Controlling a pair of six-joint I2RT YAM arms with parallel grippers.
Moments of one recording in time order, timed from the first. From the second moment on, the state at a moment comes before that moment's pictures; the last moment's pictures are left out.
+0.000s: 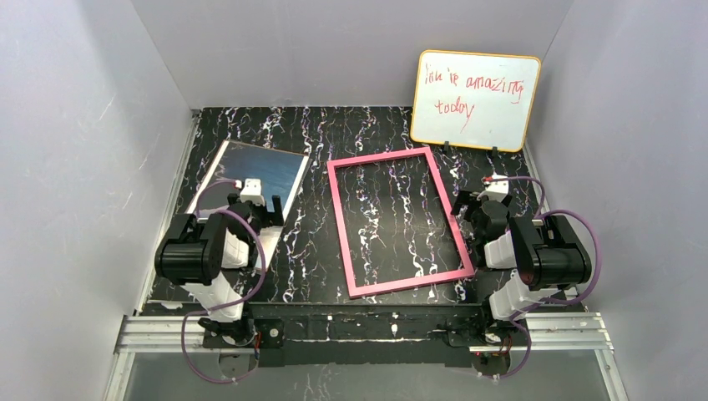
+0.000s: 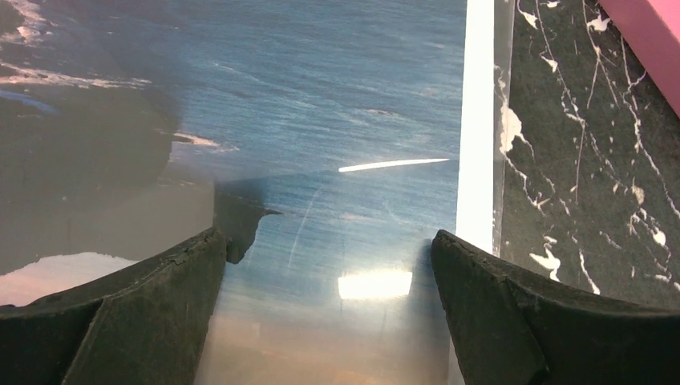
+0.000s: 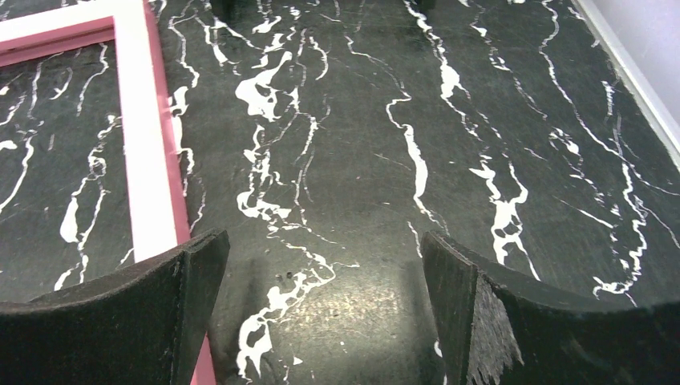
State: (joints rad) left arm -0.03 1.69 0.25 1.13 0.05 0.02; right arm 0.07 1.60 0.23 1.13 0.16 0.08
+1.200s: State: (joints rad) left arm 0.10 1.62 1.26 -0.61 0.22 0.10; right arm 0.69 1.68 1.22 -0.36 0.22 0.60
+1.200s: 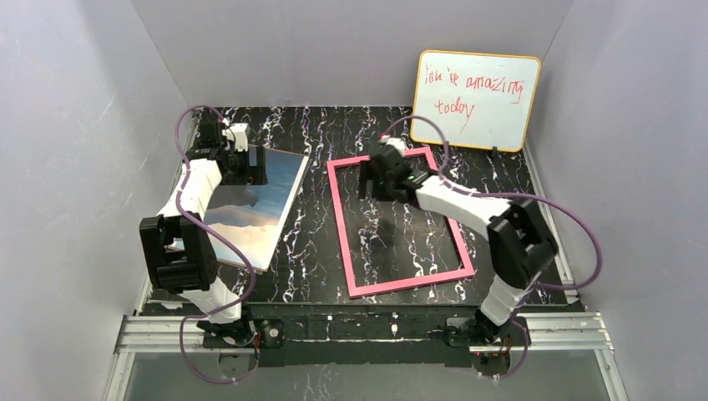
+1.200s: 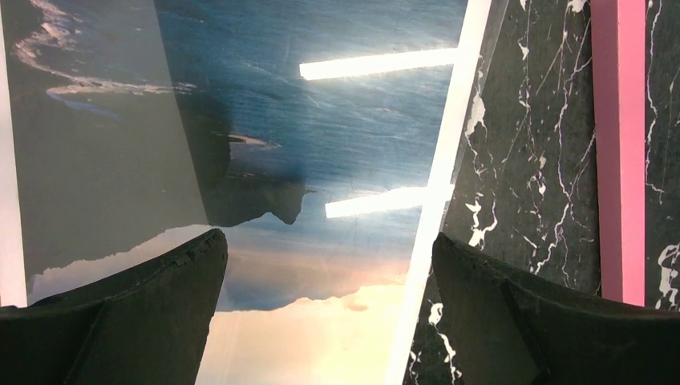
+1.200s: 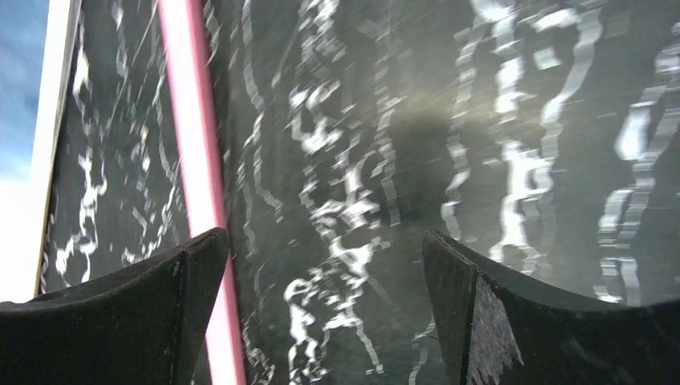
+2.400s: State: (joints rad) left arm 0.10 1.61 1.29 -0.80 0.24 0.15; right arm 1.02 2.17 1.66 -0.61 0.38 0.71
